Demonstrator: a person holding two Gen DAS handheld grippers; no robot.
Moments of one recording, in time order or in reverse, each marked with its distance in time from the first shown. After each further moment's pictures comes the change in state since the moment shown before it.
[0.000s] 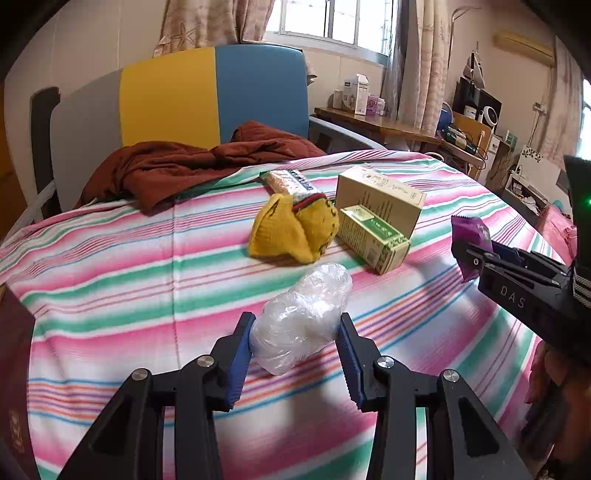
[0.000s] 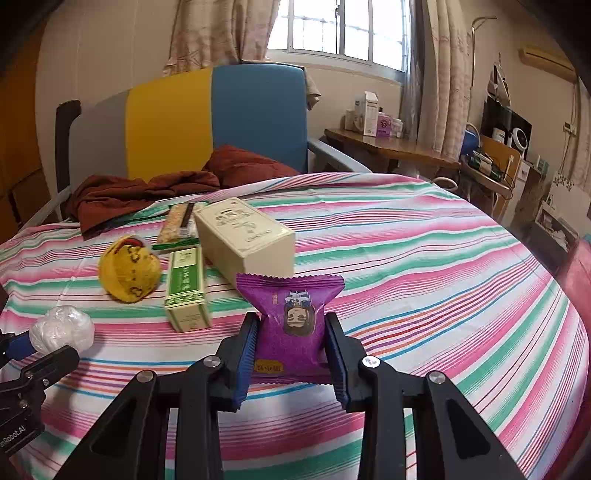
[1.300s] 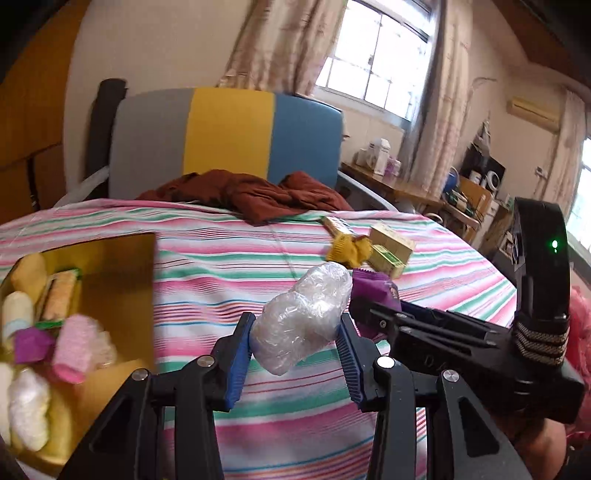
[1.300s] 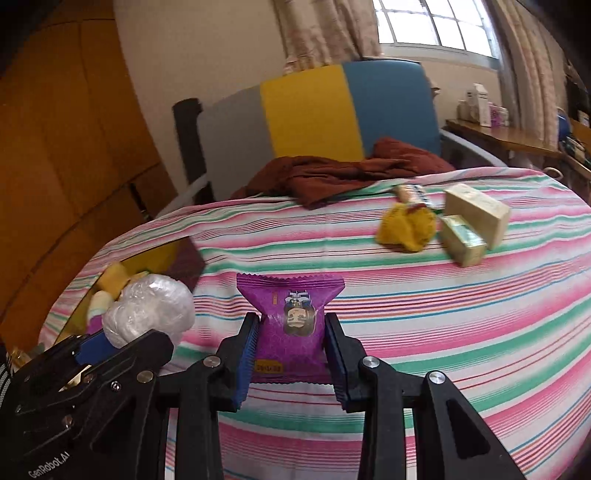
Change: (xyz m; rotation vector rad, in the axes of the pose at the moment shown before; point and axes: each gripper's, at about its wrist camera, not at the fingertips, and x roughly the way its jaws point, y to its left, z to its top) left arm -0.182 0.104 -0.070 -0.181 -0.183 -0.012; right arm -0.119 0.178 -0.039 -0.025 0.045 0.485
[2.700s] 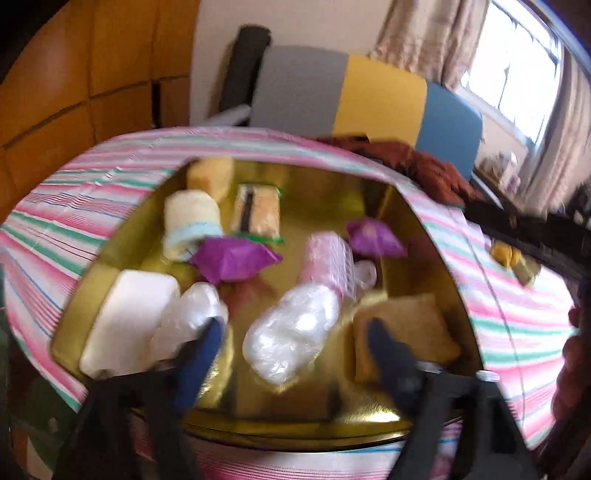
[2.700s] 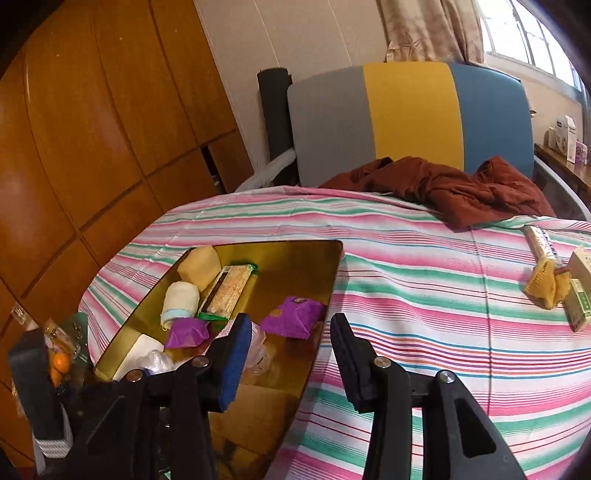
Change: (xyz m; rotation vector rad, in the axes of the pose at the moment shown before) left arm -0.053 0.159 -0.046 -0.264 0.090 0.390; right arm 0.051 0.136 0.032 -0.165 0.070 0.197
